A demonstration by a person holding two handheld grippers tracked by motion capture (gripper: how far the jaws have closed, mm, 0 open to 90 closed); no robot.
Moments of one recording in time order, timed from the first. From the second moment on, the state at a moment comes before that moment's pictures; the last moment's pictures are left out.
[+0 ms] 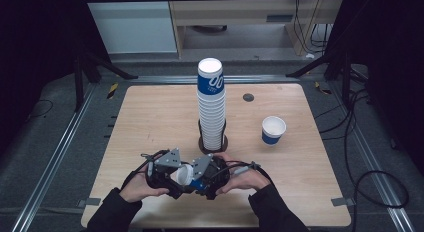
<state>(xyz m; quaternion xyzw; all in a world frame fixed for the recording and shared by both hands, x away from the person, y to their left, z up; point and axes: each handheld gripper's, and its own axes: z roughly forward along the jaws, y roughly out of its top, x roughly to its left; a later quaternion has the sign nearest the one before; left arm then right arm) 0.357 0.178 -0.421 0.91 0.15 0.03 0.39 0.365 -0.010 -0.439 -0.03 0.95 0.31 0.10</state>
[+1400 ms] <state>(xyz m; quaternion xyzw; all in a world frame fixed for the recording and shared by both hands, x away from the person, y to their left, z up) 0.369 0.203 -0.416 0.89 0.19 0.04 0.42 0.373 -0.062 -0.411 0.06 0.91 0.40 0.12</state>
